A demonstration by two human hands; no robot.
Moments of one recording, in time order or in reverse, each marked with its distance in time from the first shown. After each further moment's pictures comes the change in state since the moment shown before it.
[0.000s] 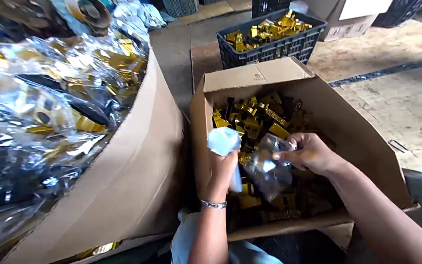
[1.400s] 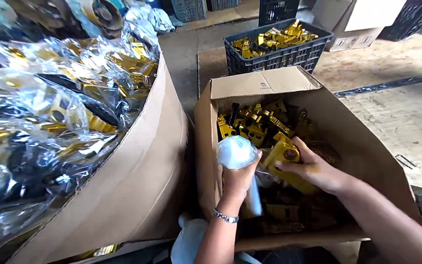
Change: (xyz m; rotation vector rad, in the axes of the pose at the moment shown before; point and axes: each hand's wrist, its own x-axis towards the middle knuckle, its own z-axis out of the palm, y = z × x) left_hand -0.012 0.007 0.016 -0.140 0.137 0.098; right_hand -0.009 -0.014 0.008 -0.108 -0.064 -0.034
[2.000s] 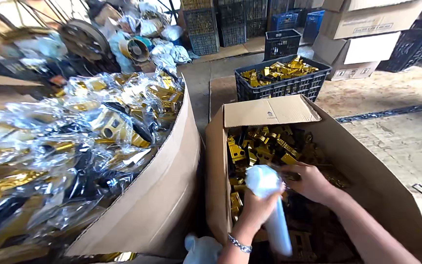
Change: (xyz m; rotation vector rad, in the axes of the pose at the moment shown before) left_hand -0.023 -0.001 -0.005 -0.102 -0.299 -0.136; right_hand 0.025 0.011 0.001 -0.619 0.109 -0.047
